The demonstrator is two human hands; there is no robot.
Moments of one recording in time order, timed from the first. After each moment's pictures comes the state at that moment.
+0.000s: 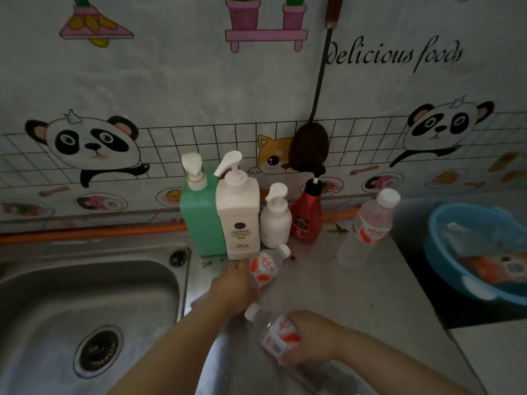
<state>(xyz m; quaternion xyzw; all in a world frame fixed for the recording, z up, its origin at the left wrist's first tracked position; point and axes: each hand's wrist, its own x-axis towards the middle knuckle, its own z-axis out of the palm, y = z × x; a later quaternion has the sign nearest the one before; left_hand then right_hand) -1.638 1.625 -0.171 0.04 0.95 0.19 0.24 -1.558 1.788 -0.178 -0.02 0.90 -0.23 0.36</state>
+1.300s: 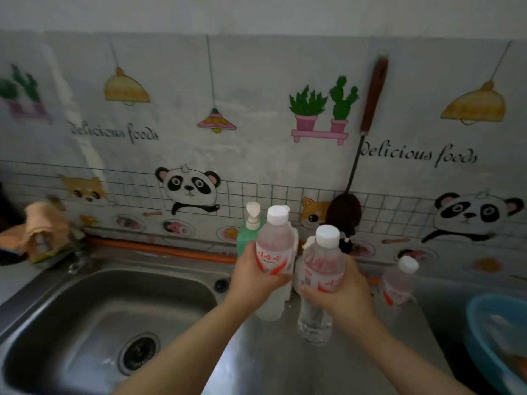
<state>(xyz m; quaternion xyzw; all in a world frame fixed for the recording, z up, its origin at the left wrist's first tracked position) -1.579 1.606 -0.031 -0.04 0.80 0.60 -0.06 -1.563 1.775 -0.033 -0.03 0.83 -0.55 -0.09</state>
